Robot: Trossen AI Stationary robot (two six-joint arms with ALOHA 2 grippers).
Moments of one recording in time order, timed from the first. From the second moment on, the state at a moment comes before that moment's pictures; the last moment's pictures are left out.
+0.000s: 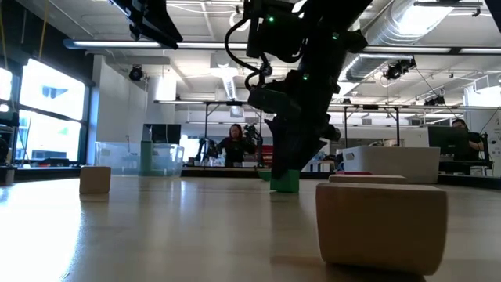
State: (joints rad) left arm 0.48 0.99 1.06 -0.66 -0.16 0.00; right arm 0.08 1.95 1.27 -0.53 0.13 0.70
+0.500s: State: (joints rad) left arm 0.48 0.99 1.06 -0.66 -0.14 -0.01; right arm 0.07 1.92 1.39 -0.51 0.16 0.64
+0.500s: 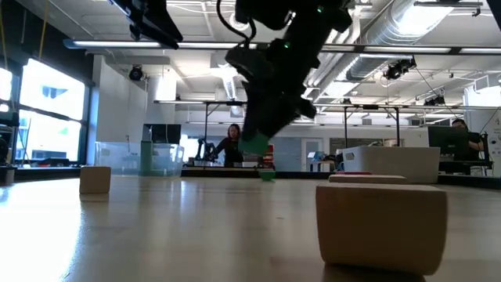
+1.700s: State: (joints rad) left arm 0.83 0.99 1.06 -0.11 1.05 -0.82; right arm 0.07 1.92 2.20 -0.70 0.27 -0.07
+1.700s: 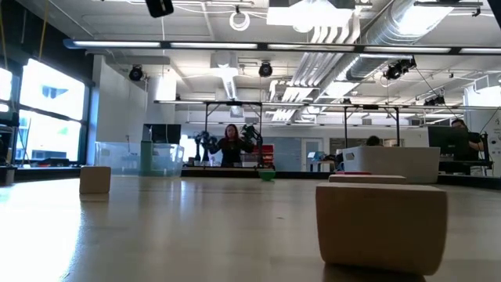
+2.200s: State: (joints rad) left arm 0.78 0.99 1.06 0.18 1.02 -1.10; right arm 0.06 1.91 2.31 -0.54 0.18 -0.40
